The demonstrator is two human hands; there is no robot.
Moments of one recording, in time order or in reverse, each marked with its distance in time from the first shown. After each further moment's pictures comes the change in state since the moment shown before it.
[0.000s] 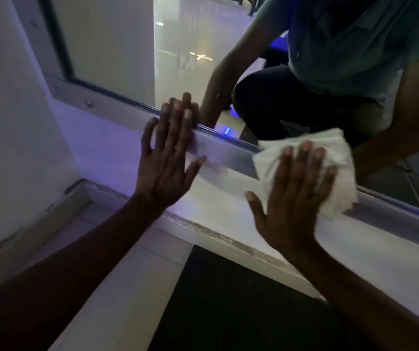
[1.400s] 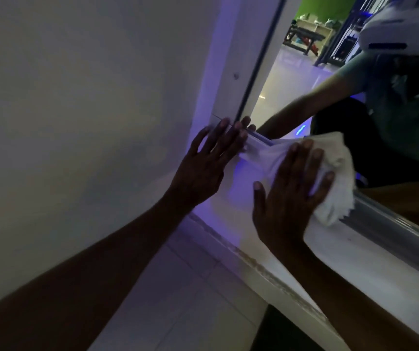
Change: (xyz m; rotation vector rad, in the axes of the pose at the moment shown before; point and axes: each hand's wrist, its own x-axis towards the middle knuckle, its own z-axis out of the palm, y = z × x) left_hand -0.020 -0.226 -0.011 0.175 0.006 0.082; right_hand 0.115 -0.260 0.033 0.145 0.122 0.013
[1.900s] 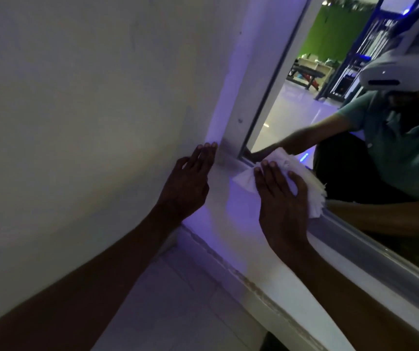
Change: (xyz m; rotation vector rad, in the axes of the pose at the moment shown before) left_hand -0.010 -0.039 -0.044 0.013 -0.056 -0.193; right_hand 0.052 0.000 -0.004 0.121 0.106 -0.415
